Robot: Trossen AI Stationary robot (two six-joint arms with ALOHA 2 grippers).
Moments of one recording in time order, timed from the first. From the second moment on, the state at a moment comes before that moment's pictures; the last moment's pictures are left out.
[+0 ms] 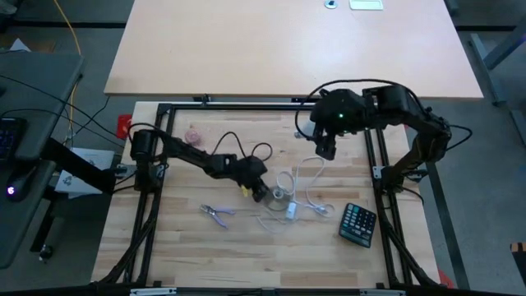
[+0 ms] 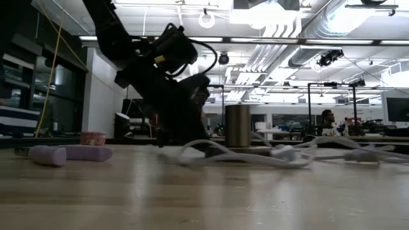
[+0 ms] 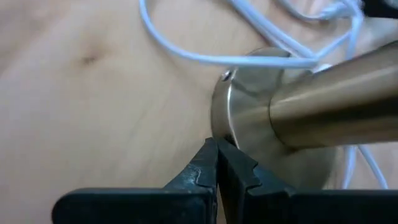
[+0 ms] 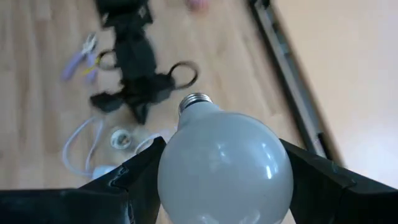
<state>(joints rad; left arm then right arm) 0.06 1.91 0.90 0.23 0.15 -0.57 -0.04 1.60 2.16 -1.51 0.23 0.10</state>
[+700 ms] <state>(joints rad) 0.19 1.36 0.91 -0.13 -0.05 -0.08 0.19 1.84 1.99 -1.46 0.01 -0.24</state>
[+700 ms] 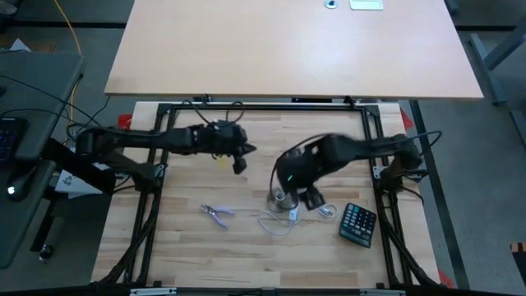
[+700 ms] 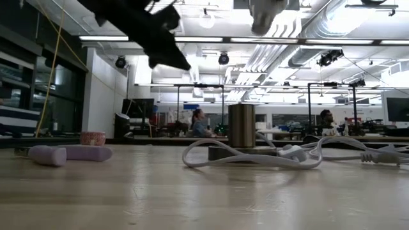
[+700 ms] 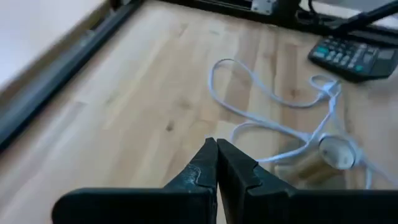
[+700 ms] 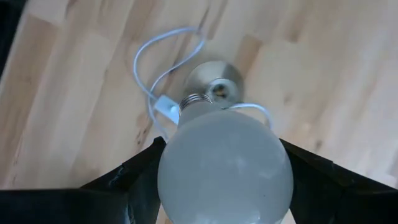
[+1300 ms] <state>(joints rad) 0.16 1.17 0.56 0.05 0.26 -0.18 0.19 2.07 1.99 -1.44 0.13 0.01</state>
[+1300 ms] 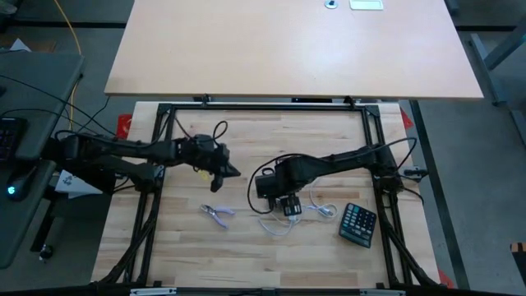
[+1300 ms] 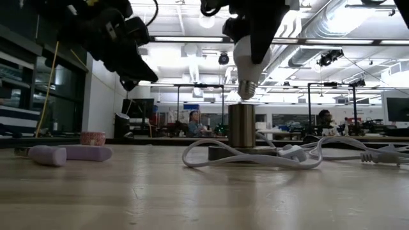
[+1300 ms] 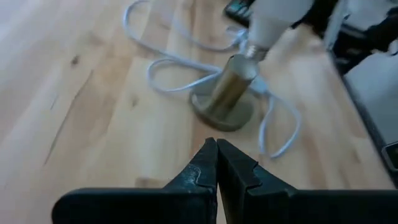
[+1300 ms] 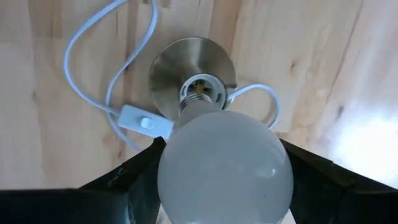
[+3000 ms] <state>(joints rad) 0.13 1.16 0.55 0.26 0.25 -0.28 0.22 2.09 1.92 -1.29 0.20 -0.50</state>
